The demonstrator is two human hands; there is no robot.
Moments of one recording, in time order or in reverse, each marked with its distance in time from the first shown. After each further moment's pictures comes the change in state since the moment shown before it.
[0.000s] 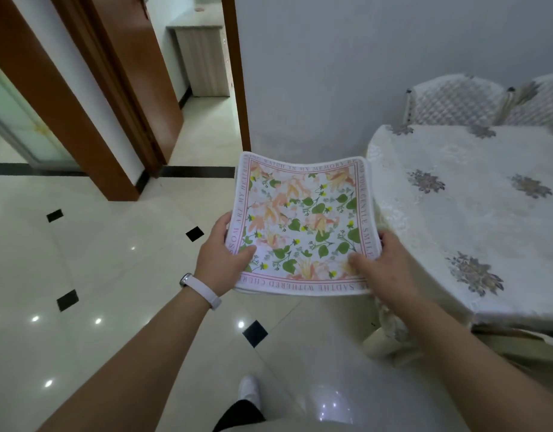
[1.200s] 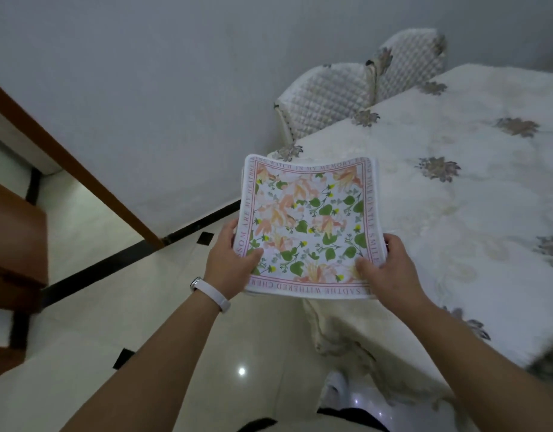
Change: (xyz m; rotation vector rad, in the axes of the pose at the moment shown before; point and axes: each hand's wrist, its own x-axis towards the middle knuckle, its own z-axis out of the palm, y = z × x) left_hand 0.355 0.106 0.279 0.061 -0.472 0.170; right_hand 0.273 0.050 -0.149 0.014 0.503 0.214
